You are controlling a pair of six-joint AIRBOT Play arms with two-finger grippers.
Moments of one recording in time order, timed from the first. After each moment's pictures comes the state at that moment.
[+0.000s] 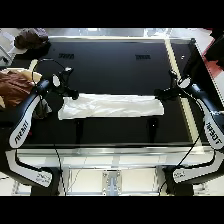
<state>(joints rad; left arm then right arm) -0.11 -1.64 1.35 1.45 -0.90 -1.29 -0.13 -1.58 1.25 -1.16 0.94 1.36</state>
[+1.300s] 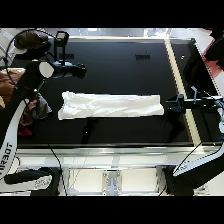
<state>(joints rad) -0.26 -1.39 1.41 1.30 -0.72 -1.29 -0.56 -1.82 1.24 -0.65 1.34 1.08</state>
